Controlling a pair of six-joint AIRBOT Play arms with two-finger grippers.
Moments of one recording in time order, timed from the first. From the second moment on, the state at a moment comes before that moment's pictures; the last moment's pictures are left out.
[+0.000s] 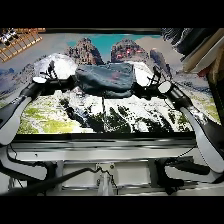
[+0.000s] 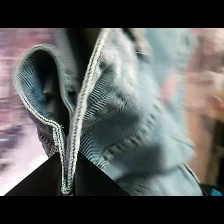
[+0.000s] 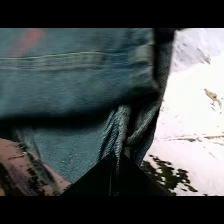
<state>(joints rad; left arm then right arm) -0.02 -1.64 1.16 0.42 -0.74 -1.11 0.16 -1.36 1.00 -0.92 0.73 1.67</state>
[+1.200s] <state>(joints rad) 0.10 -0.53 1.18 0.53 -1.29 -1.40 0.16 -0.54 1.54 -1.18 1.28 1.79</state>
